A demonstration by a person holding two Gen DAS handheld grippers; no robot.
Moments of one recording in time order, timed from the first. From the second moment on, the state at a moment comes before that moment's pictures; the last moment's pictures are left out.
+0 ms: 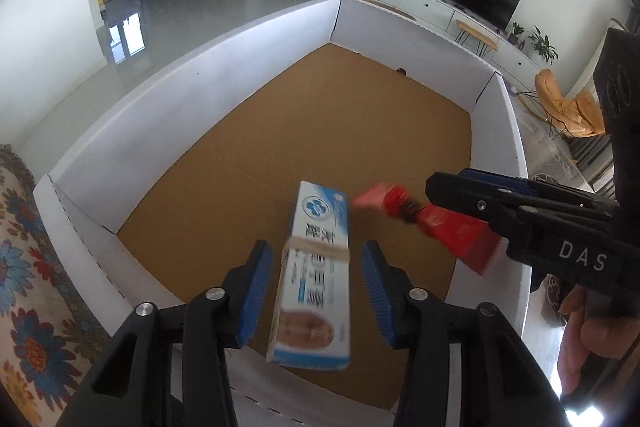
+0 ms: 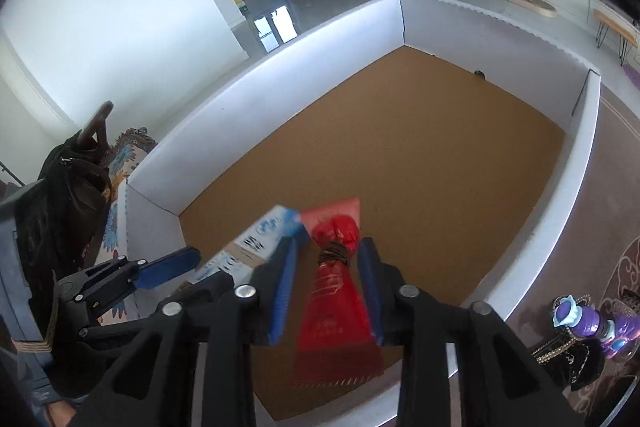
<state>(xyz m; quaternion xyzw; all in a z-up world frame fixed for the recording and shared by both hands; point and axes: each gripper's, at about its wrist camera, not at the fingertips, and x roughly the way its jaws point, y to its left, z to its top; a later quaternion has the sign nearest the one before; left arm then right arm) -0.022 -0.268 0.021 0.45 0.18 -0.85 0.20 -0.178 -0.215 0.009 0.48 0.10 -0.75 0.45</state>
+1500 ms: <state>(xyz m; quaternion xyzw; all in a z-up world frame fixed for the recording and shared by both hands) -0.068 0.031 -0.076 0.47 0.03 -0.88 0.06 -0.122 0.195 -0.081 0.45 0.08 -0.88 0.14</state>
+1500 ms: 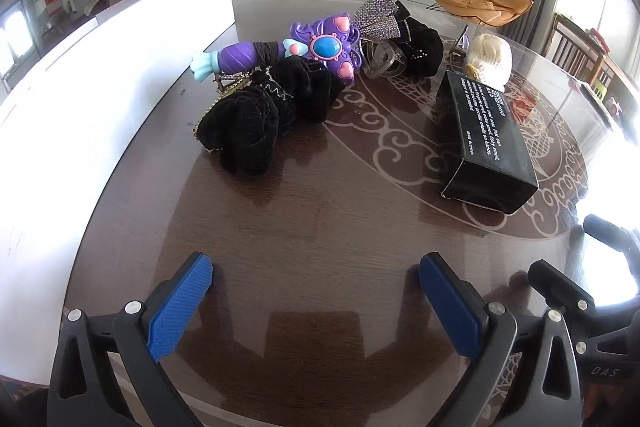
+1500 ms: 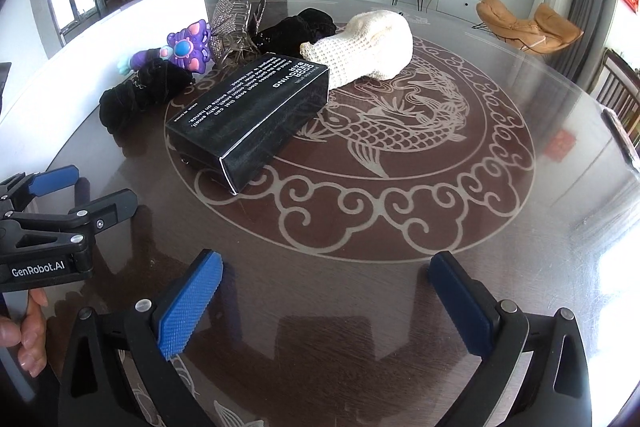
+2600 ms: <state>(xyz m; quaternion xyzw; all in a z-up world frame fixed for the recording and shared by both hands) -0.061 0.009 -0.069 0.47 0.05 -0.88 0.09 -0.129 0.194 -0.080 0.46 0.09 -0.87 0.16</state>
